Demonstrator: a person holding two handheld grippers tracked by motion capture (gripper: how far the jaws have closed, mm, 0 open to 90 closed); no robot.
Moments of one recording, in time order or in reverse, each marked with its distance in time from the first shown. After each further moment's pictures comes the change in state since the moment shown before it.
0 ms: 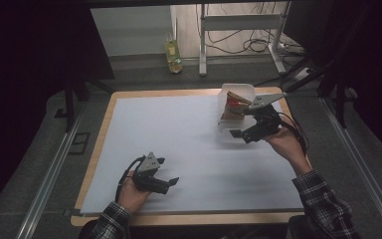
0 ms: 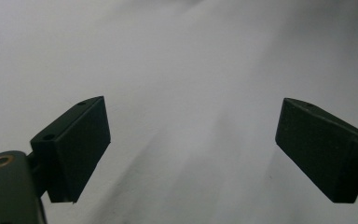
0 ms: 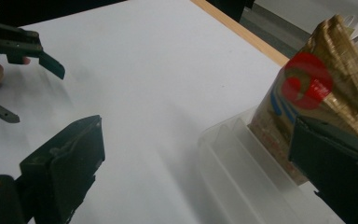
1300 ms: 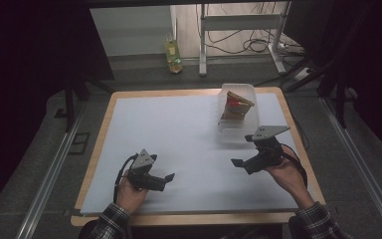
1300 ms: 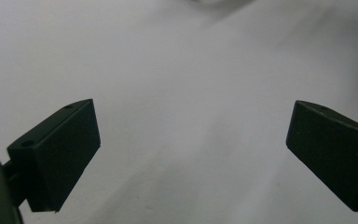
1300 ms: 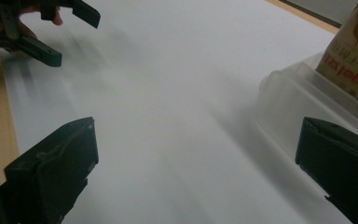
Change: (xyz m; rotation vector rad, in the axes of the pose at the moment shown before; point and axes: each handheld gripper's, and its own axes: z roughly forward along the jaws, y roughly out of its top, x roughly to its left) left arm 0.003 0.004 -0.015 -0.025 0.079 -0.088; right arm 0.052 -0.060 -0.004 -0.009 0.033 0.052
